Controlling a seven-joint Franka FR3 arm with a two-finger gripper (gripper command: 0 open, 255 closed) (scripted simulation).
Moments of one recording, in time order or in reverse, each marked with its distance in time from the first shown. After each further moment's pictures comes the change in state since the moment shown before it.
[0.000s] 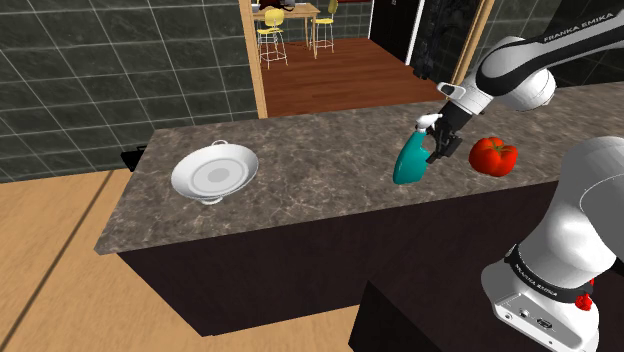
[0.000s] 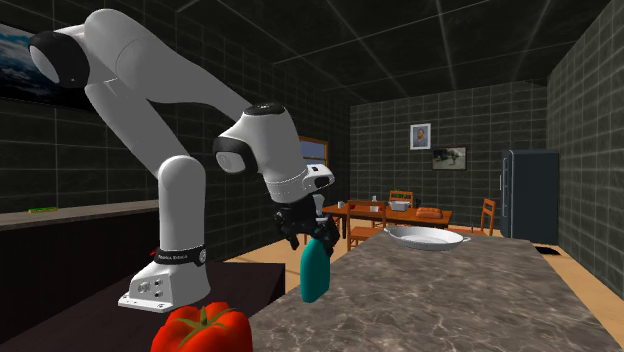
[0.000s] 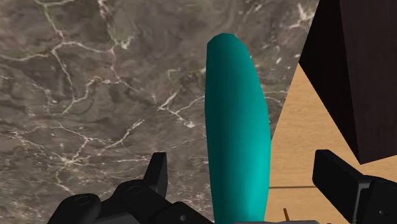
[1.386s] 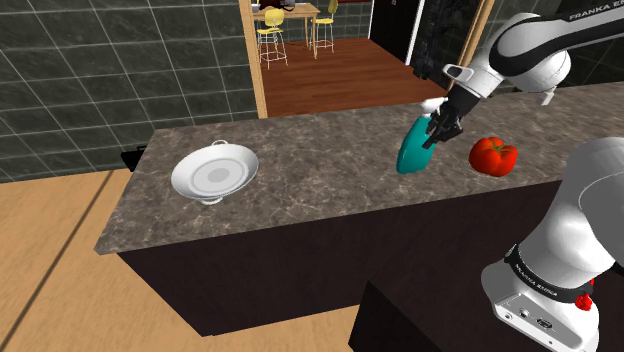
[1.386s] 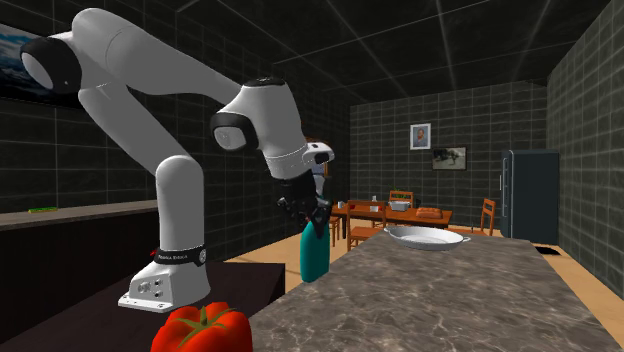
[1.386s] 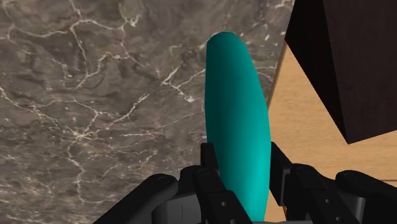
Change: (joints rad) arm -0.099 -0.083 0.140 0.040 -0.015 -0.139 0.075
